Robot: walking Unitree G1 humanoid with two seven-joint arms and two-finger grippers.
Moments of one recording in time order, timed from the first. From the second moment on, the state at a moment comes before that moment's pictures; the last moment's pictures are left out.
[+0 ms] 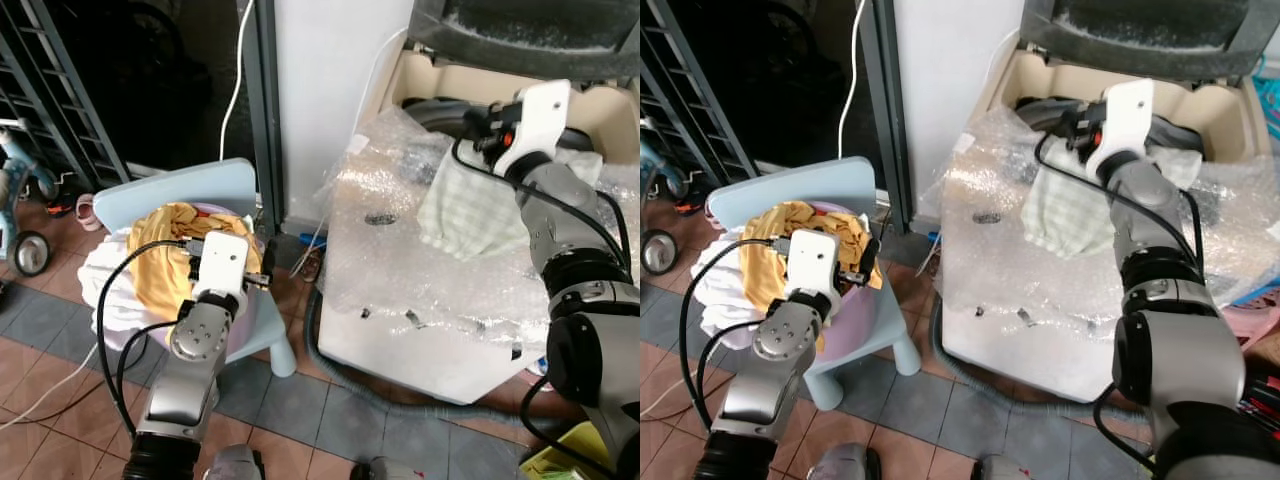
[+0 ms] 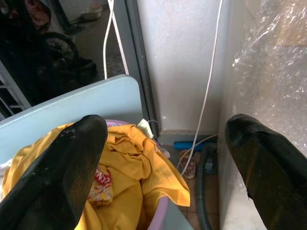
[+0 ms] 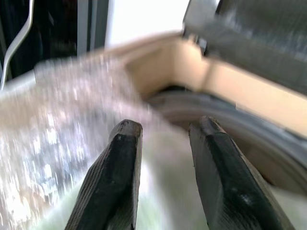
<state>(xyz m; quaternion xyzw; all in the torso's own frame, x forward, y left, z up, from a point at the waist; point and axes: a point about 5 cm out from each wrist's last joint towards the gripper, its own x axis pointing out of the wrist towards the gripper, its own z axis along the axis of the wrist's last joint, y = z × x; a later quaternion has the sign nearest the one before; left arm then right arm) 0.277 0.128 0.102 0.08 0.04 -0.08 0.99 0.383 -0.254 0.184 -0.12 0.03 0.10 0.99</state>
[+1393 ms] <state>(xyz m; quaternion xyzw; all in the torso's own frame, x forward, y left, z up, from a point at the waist) 0.270 0.121 0.094 0.07 0.06 -0.08 0.99 0.322 -0.222 0.088 0.00 0.16 0.28 0.95</state>
